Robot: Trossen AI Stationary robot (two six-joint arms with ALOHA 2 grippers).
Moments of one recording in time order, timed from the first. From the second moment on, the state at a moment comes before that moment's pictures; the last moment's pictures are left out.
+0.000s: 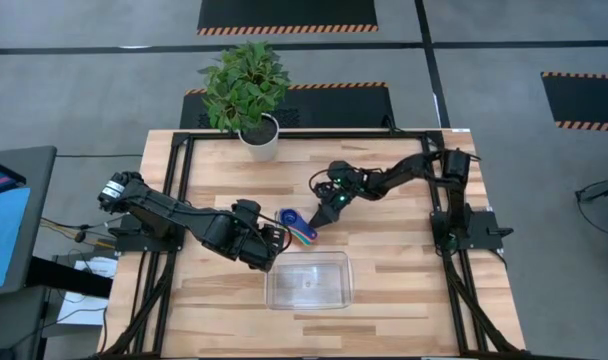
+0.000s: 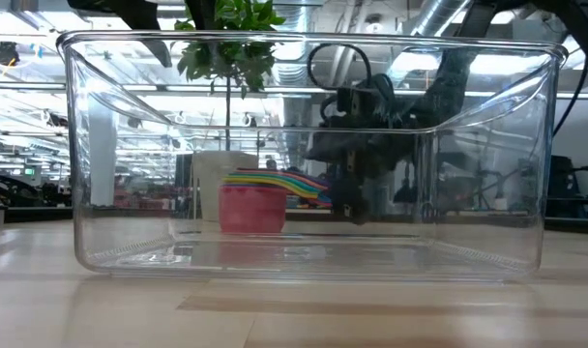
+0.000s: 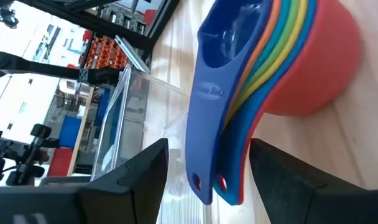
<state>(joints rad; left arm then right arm) -0.38 1.66 1.55 -1.34 -0.51 -1.71 -0.32 1.97 0.84 0.64 -0.90 0.72</state>
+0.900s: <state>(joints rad) -0.38 1.66 1.55 -1.33 -0.49 -1.68 -0.22 2.10 1.00 0.62 -0.88 0.75</state>
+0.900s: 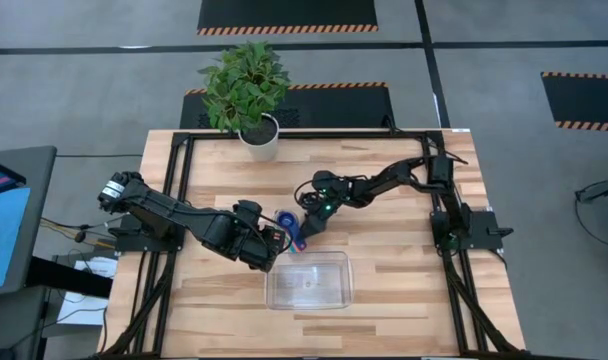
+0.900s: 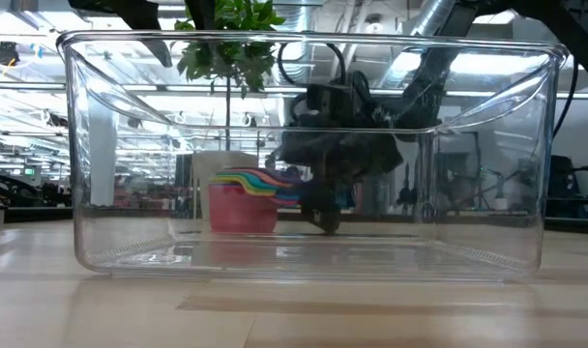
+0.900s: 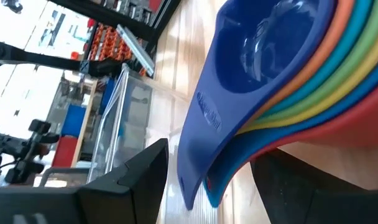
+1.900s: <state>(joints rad) -0.38 1.66 1.55 -1.36 -0.45 -1.56 -0.14 2.10 1.00 0.70 -0.64 0.80</state>
